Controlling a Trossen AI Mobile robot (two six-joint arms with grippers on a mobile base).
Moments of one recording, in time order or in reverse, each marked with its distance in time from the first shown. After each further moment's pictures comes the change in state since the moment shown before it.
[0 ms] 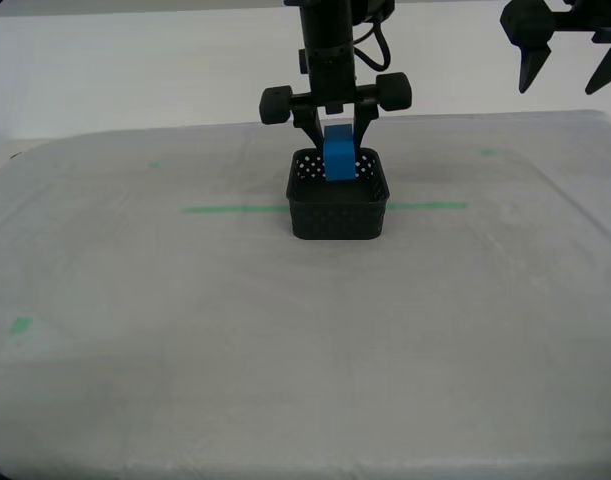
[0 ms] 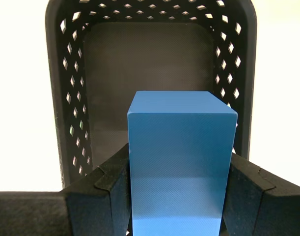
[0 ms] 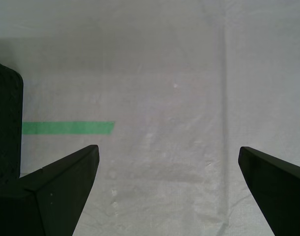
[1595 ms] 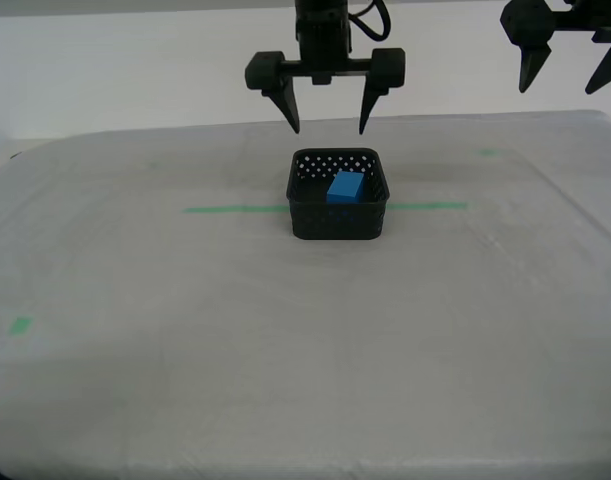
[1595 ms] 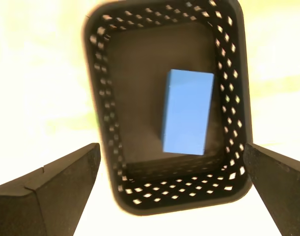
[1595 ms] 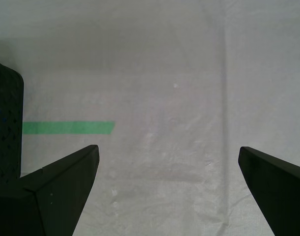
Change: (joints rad) arm 0 0.000 0.000 0.000 0.000 0.000 0.000; arm 1 -0.006 -0.078 0.002 -0.098 -0.053 0.129
